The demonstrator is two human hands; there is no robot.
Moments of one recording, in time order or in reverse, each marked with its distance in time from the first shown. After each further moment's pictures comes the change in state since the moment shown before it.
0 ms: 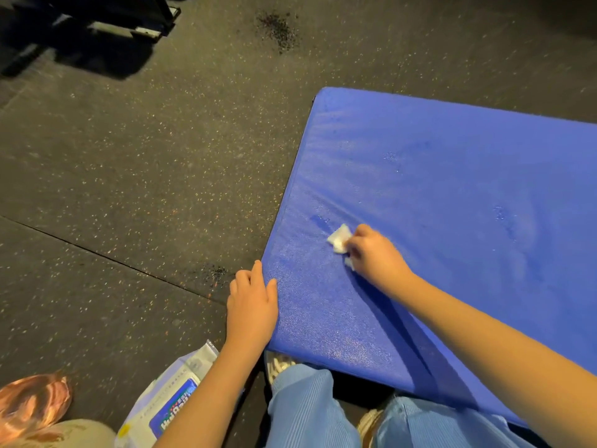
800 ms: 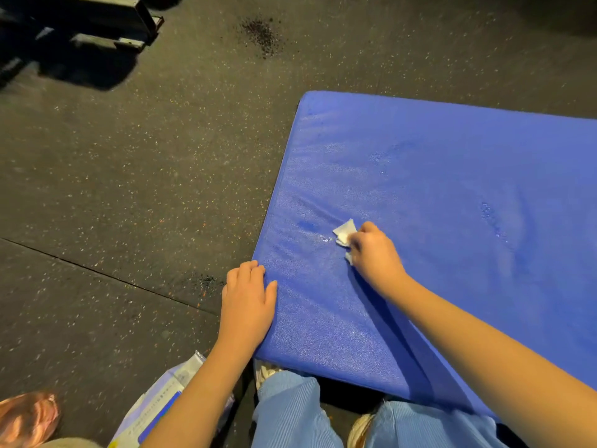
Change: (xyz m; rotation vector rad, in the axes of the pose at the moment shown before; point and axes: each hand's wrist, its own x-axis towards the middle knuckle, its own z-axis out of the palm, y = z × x) left_hand 0.010 0.008 -0.001 0.103 0.025 0.217; right_hand -0.002 0.019 0.002 0.040 0.131 0.139
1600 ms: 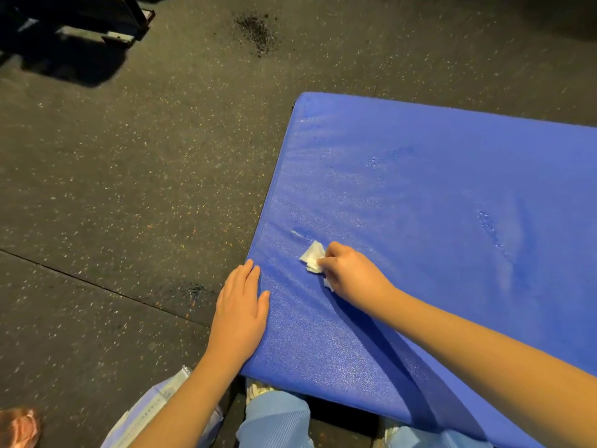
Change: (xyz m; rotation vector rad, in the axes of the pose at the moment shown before) left_hand 0.008 -0.007 0.008 -0.049 -0.044 0.038; right_hand -0.002 -0.021 -0.003 -0.076 -0.199 -0.321
